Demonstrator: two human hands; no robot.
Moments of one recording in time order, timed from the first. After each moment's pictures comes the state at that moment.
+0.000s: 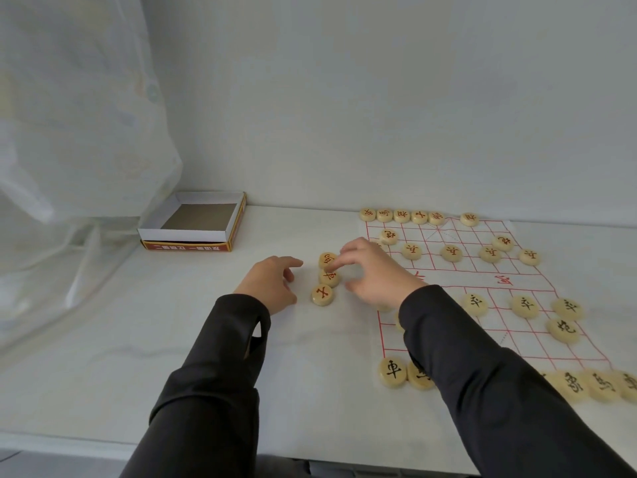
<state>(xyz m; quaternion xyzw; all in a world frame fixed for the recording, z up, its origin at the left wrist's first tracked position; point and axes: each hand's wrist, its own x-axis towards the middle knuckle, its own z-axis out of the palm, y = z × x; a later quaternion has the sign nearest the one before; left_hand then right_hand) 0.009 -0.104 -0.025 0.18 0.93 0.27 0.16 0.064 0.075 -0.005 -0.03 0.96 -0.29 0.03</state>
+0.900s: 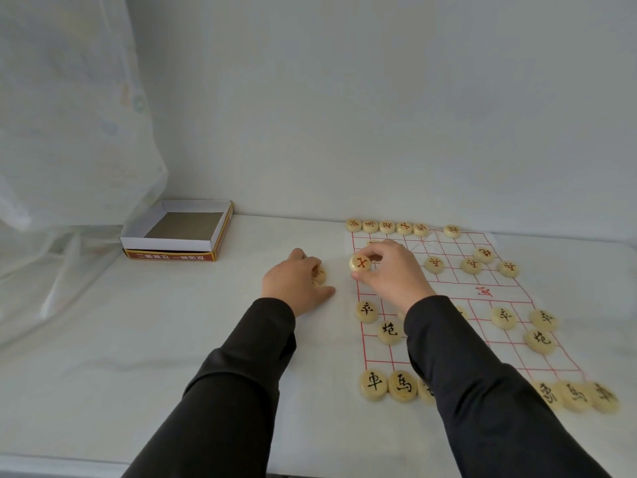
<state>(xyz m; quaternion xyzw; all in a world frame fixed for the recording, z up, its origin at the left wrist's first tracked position) 0.006 -0.043 -0.033 0.21 0.96 0.18 0.03 0.068 0.107 -0.003 0.12 0.93 -0.33 -0.12</state>
